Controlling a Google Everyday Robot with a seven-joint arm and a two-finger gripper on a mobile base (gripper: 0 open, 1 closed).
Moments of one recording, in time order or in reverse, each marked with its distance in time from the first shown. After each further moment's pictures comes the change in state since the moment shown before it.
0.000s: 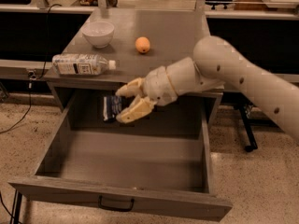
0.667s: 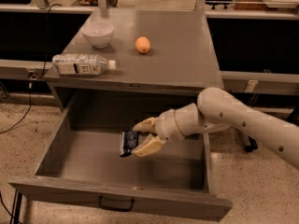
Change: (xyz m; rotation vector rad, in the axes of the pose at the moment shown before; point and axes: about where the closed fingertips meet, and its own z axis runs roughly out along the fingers) arm 0.137 0.035 0.032 0.066 0.089 0.114
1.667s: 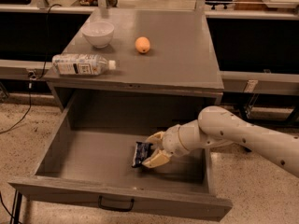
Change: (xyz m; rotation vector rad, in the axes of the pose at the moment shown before) arm 0.085 -0.003 0.007 0.110 0.159 0.055
